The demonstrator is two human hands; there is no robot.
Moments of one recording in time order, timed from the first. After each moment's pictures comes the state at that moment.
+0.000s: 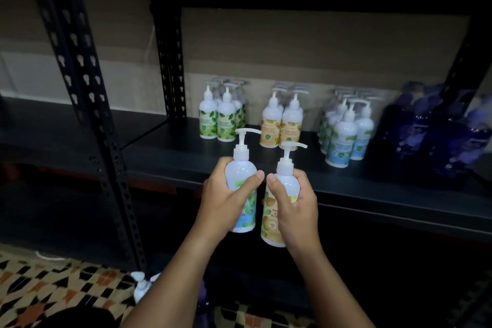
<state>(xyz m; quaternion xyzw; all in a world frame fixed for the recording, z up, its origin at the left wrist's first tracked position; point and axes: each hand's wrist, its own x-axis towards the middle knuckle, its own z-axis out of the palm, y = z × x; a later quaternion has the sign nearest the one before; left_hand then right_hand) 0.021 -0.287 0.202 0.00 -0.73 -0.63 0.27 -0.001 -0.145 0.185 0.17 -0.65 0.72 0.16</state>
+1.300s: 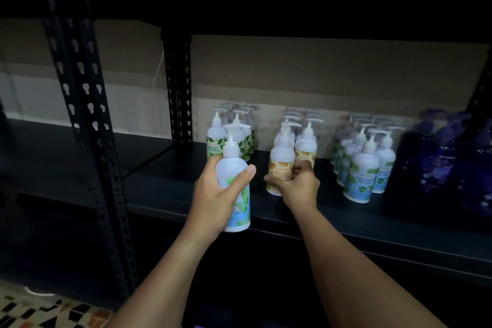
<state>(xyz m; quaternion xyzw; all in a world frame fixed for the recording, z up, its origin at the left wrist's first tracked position) -0.031 -0.334 0.241 -0.02 -0.69 -0.66 0.31 -0.157 -0.186 0.219 0.04 -0.77 0.61 0.17</state>
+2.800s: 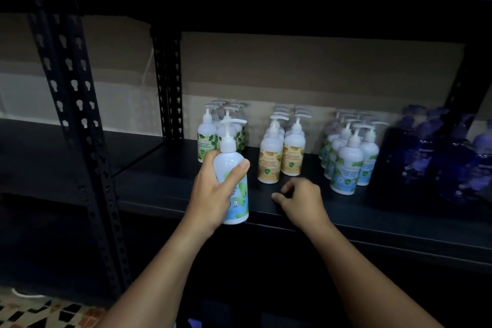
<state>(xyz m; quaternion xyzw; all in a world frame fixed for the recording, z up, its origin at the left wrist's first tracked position) -0.031 -0.327 0.237 -0.05 -0.69 -0.66 0.29 -0.118 -0.142 0.211 0.08 -0.92 0.37 0.13</state>
